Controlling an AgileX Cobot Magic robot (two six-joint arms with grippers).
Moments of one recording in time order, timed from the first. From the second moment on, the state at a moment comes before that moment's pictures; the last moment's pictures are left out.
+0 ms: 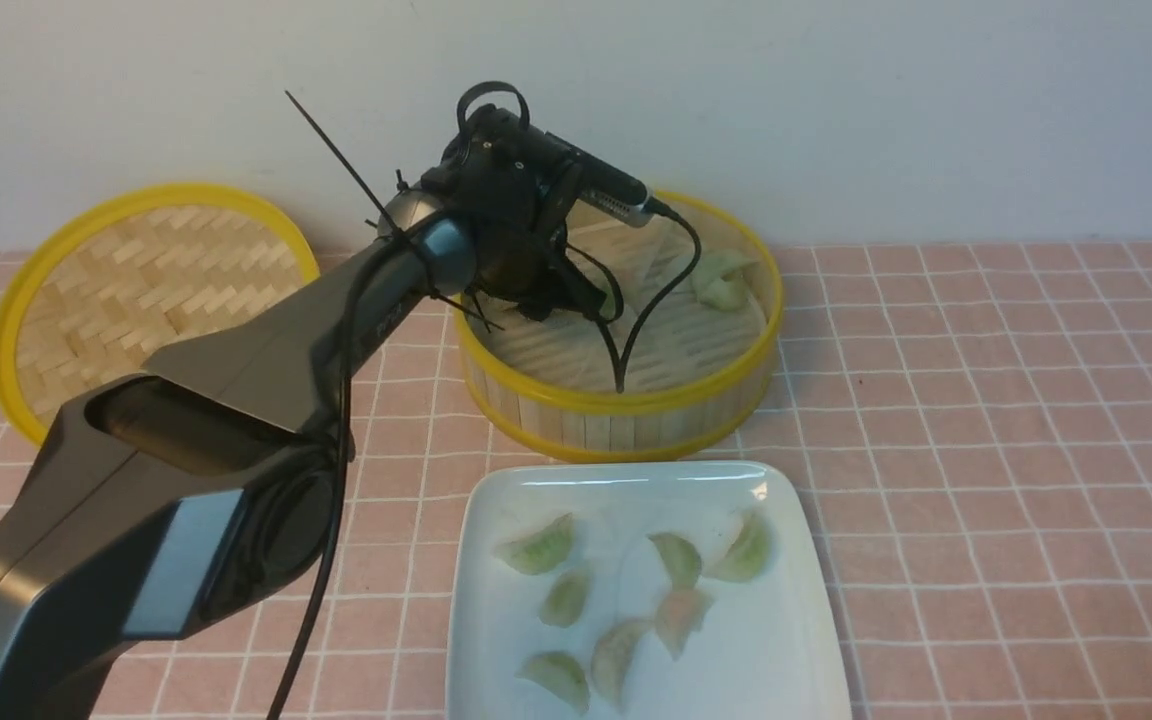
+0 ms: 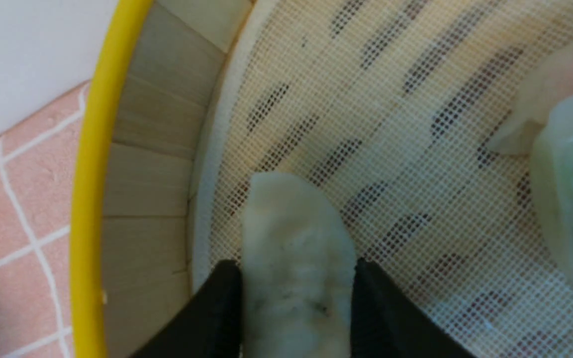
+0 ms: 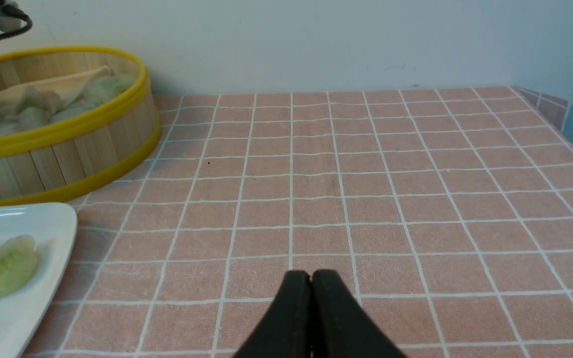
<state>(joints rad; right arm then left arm) 0.03 -0.02 0.02 -0.13 0.38 0.21 -0.44 2.58 -2.42 0.29 0.99 -0.10</state>
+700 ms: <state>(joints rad) 0.03 -0.02 0.02 -0.13 0.38 0.21 -0.44 2.06 -2.20 -0.07 1.24 0.01</state>
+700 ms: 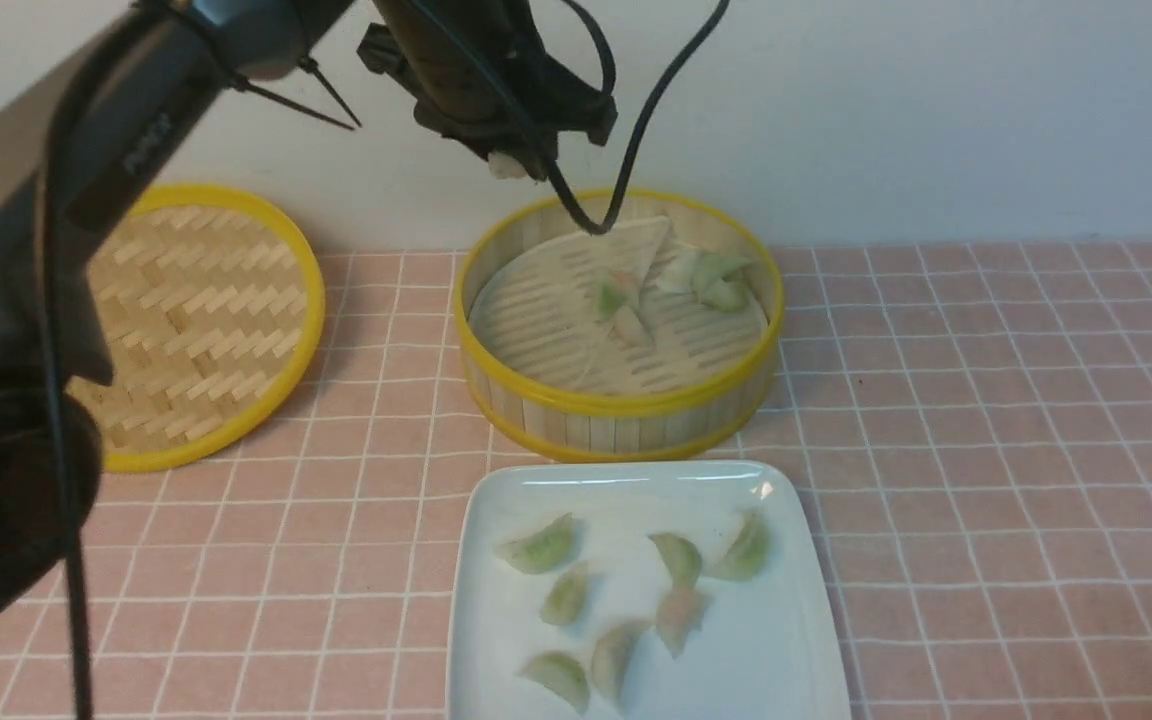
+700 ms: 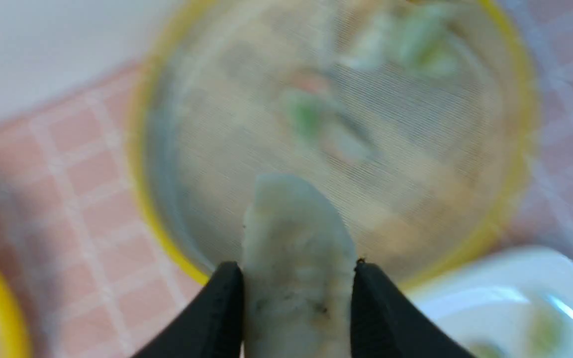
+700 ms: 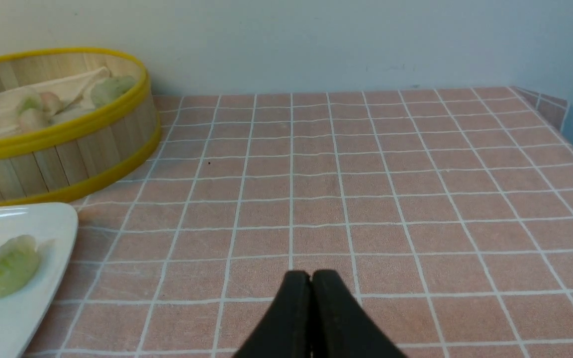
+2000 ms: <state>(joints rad) 0.03 -0.02 0.02 -0.13 0.38 0.21 -0.62 1.77 -1.72 -0.13 1.17 -0.03</state>
